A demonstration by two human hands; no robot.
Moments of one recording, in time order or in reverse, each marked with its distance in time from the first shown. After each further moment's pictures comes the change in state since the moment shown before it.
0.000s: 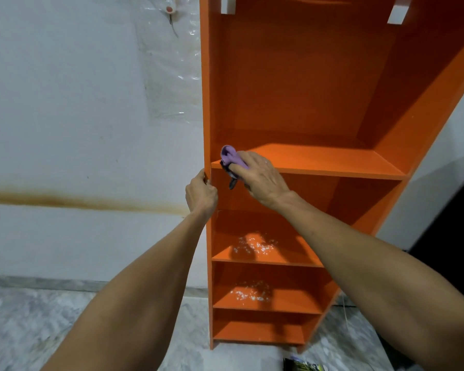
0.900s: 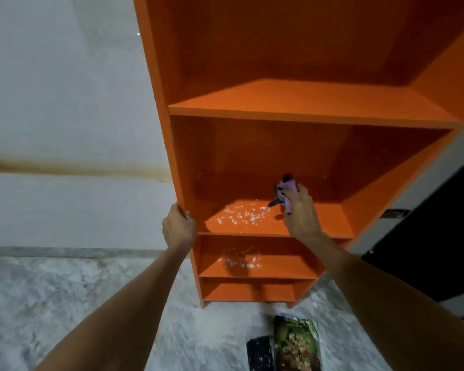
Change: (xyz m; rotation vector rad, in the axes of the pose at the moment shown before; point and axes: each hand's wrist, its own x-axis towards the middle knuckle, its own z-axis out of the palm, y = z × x) left_hand -0.048 -0.161 0.079 0.272 -0.107 -0.271; right_hand -0.201 0.068 0.163 0.273 -0.358 0.801
